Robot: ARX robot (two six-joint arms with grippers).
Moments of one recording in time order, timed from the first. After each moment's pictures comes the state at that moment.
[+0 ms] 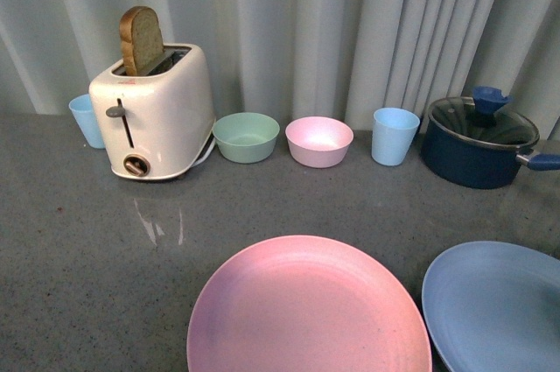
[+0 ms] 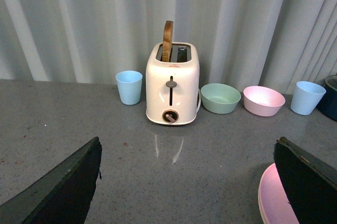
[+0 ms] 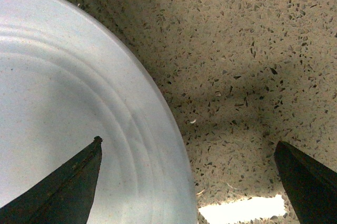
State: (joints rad) left arm 0.00 0.00 0.03 0.00 0.00 -0.01; right arm -0.32 2.02 0.71 0.29 -0.09 -0.03
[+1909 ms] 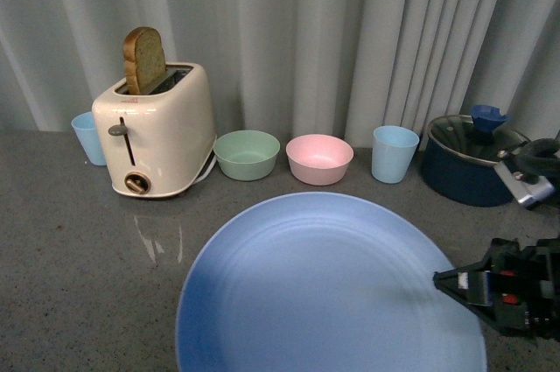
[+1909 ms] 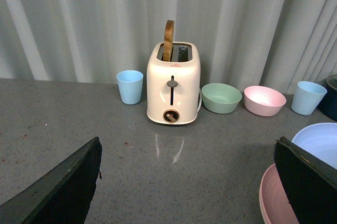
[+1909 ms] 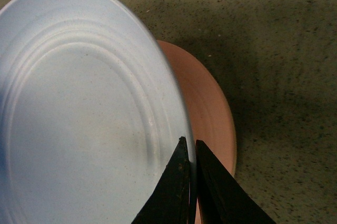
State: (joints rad) left arm 0.00 0.00 0.03 0.00 0.00 -0.01; right arm 0.16 1.72 0.57 0.43 -0.42 0.24
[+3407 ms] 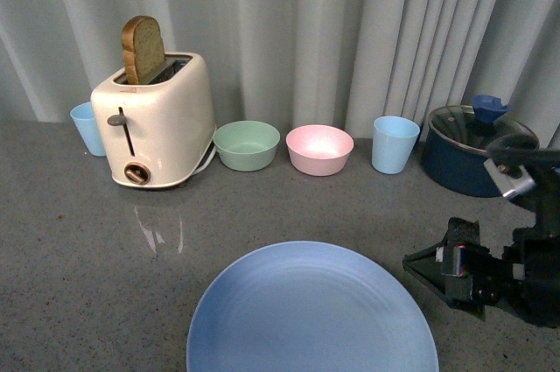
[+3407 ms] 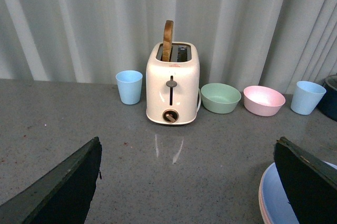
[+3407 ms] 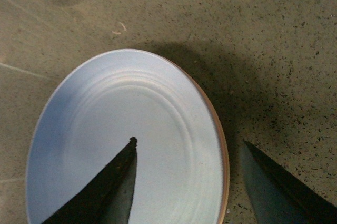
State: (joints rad) left arm 0.00 0.00 0.03 0.00 0.00 -0.01; right arm 0.16 1.79 0.58 0.49 -0.39 0.32
